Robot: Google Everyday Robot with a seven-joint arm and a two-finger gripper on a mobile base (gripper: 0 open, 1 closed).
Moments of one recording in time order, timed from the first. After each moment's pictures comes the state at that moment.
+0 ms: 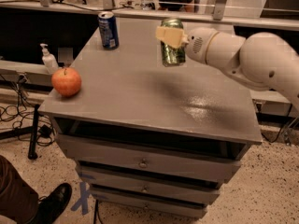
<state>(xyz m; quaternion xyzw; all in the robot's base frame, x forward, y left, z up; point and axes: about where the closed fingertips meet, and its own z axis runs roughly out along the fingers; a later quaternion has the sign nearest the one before) 0.666 -0.060 0.962 -0.13 0.73 0.37 0.57</state>
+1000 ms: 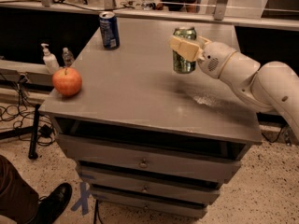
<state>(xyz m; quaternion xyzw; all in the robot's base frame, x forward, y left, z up) 0.656 -0.096 0.951 -0.19 0.63 0.39 0.65</state>
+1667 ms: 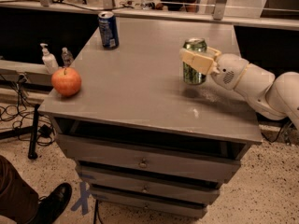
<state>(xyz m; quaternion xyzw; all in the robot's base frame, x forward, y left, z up) 0.630 -0.128 0.929 -0.22 0.61 0.42 0.63</state>
